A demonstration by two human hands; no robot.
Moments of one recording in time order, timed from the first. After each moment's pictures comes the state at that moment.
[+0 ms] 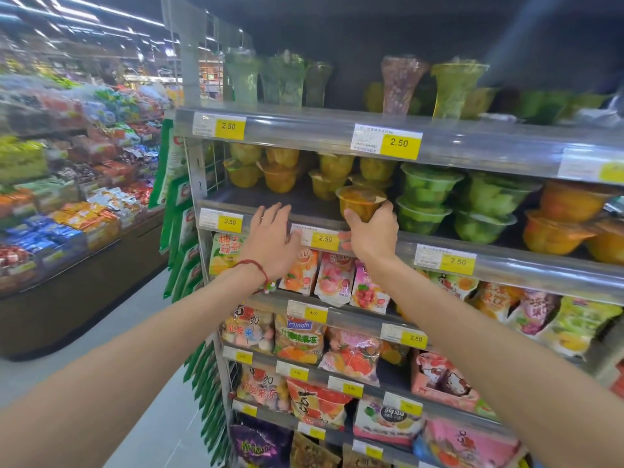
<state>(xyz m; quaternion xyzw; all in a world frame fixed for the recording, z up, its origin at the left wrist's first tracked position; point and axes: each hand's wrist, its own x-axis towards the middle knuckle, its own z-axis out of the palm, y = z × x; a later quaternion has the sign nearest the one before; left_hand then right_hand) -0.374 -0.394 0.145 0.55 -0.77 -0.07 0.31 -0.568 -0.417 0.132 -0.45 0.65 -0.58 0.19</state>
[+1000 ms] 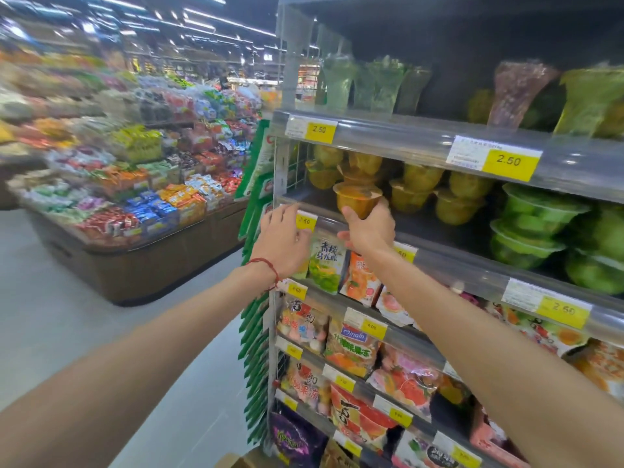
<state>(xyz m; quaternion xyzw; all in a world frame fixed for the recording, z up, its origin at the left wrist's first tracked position) -0.294 -0.386 0.148 0.64 -0.68 -0.05 0.36 -0.452 -0.429 0.166 -0.55 0.59 -0.52 0.27</state>
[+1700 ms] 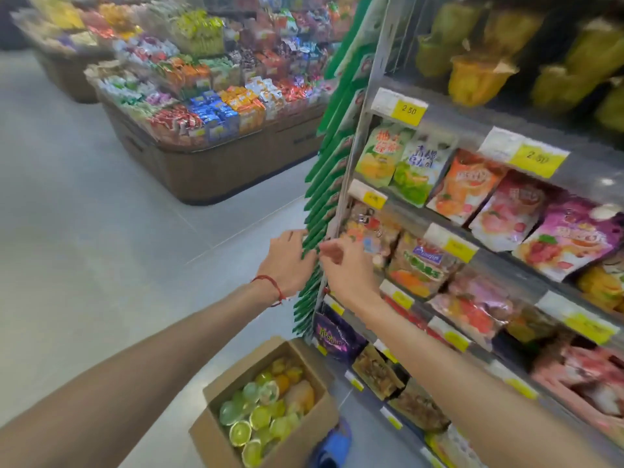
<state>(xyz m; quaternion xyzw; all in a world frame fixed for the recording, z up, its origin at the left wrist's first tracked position) -0.210 -0.266 -0.040 0.73 -0.60 -0.19 0.28 -0.348 -0.287 -0.025 -0.73 0.53 -0.28 0.34</state>
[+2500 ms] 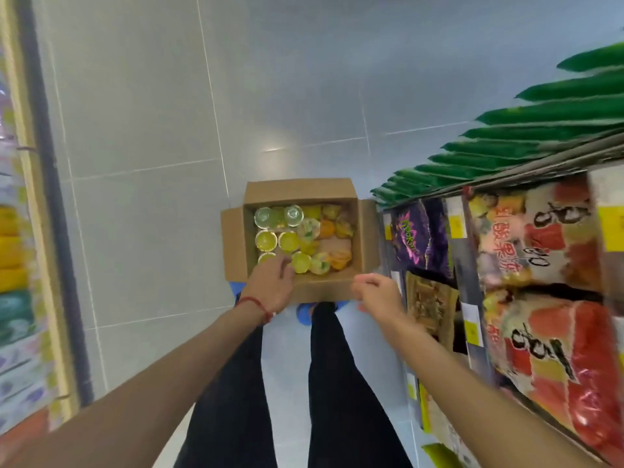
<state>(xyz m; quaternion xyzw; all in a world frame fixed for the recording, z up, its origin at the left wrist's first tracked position) -0.197 -0.164 -0.418 0.85 -0.08 -0.45 0.25 -0.331 -0.325 -0.421 -0.56 0.58 0.19 0.55</state>
